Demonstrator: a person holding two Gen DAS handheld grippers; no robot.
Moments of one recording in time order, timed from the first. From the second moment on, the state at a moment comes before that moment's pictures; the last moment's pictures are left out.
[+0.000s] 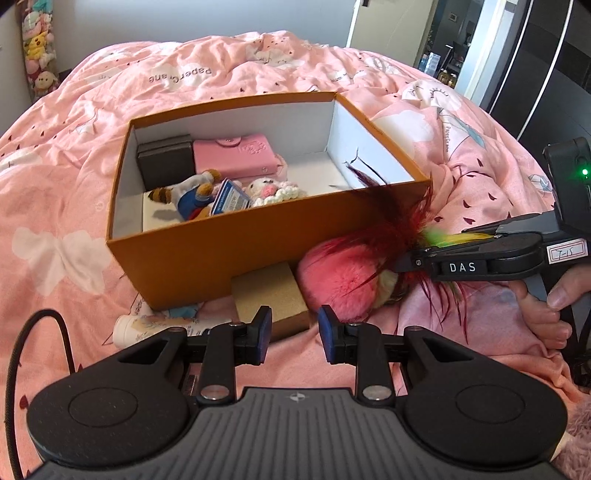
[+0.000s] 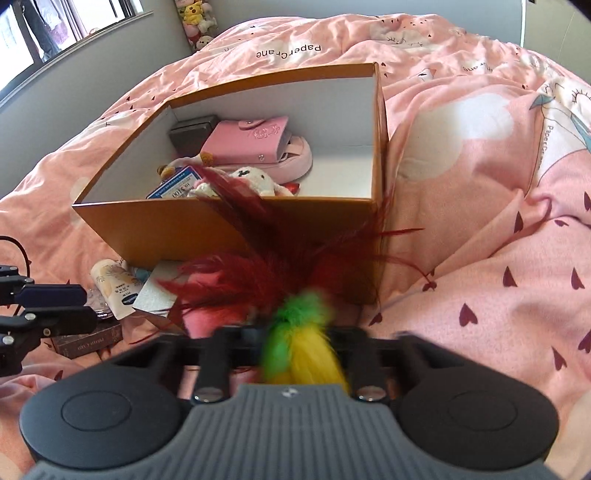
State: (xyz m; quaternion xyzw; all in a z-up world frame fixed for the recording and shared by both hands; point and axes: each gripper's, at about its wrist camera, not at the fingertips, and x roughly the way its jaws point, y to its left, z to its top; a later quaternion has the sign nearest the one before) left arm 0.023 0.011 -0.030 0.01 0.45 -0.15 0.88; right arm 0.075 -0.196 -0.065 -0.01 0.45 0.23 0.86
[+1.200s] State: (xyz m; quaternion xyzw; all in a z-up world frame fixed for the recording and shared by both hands) left arm 0.109 -0.063 -0.114 0.06 0.49 -0.24 0.83; right arm 0.091 -0.236 -0.033 0.00 0.42 0.18 0.89
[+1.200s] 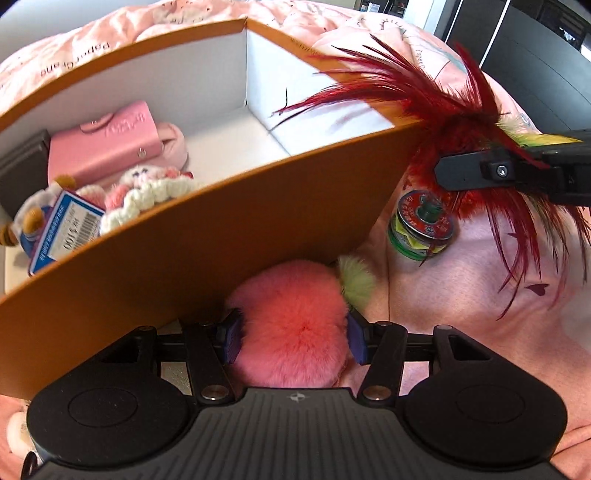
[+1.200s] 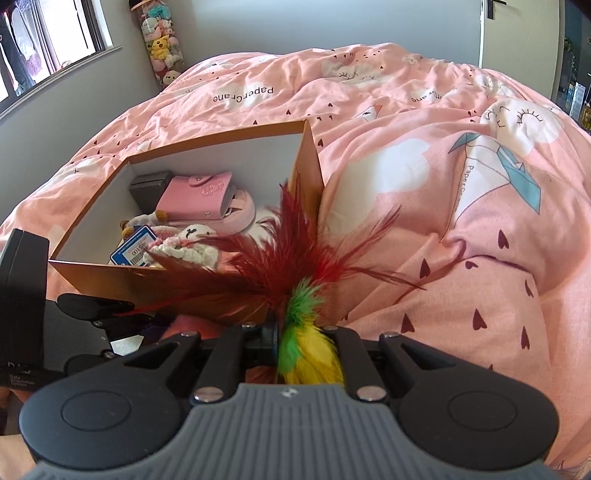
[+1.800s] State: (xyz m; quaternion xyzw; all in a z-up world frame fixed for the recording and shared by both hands) left arm 0.080 -0.034 -0.087 0.02 0.46 -0.23 0.86; right arm 0.082 -0.238 -0.027 0.00 0.41 0.18 0.90
